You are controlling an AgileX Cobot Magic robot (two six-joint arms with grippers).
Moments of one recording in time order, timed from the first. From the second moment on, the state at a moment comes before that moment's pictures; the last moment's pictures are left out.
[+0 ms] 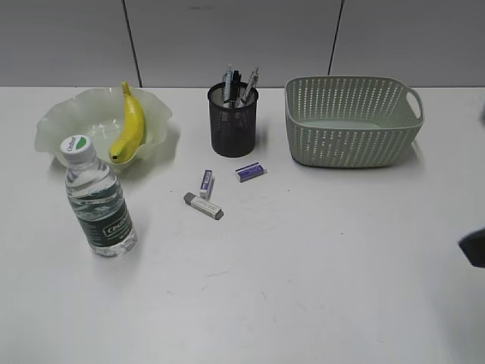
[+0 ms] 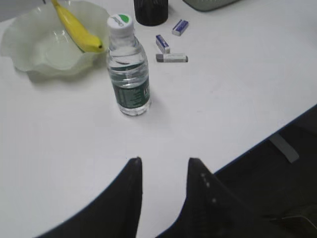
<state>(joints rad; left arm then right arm) -0.57 0.17 -0.54 0.00 1.05 -0.01 0.56 0.99 -0.72 -0.05 0.87 0.00</state>
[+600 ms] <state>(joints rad) -0.57 0.85 -0.65 -0.41 0.76 -0.01 0.56 0.20 -0.52 -0.05 0.87 0.00</state>
